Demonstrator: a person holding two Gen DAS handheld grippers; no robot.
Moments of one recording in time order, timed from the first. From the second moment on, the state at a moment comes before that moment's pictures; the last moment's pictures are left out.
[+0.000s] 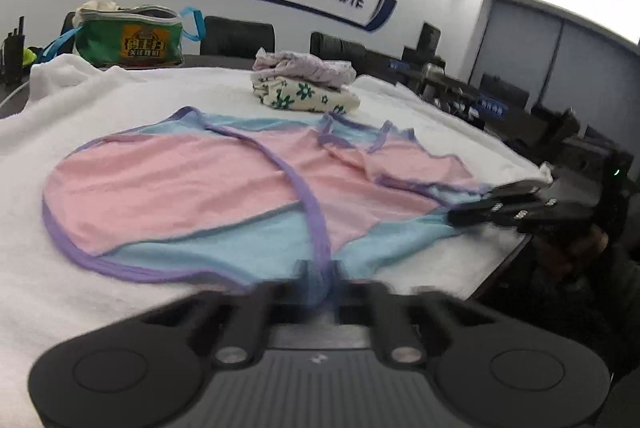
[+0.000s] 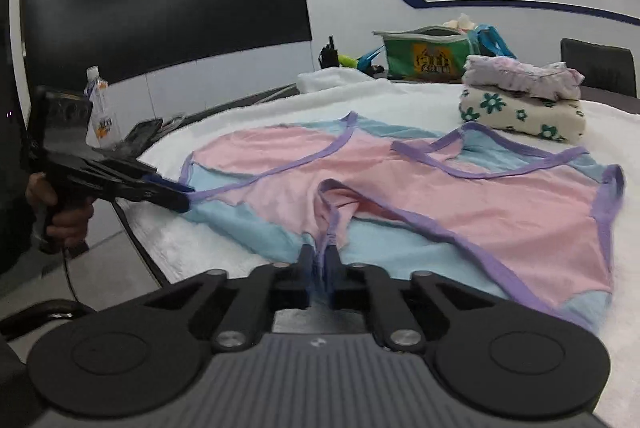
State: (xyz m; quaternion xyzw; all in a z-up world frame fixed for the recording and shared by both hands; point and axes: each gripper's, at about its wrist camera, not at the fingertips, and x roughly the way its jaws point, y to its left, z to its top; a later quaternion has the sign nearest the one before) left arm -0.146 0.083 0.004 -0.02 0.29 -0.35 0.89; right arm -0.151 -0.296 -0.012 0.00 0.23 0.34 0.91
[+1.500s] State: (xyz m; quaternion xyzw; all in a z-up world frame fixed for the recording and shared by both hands) left arm -0.155 0.061 0.005 0.15 0.25 -0.47 0.83; right arm -0.157 -0.293 -0.002 -0.15 0.25 0.39 0.88
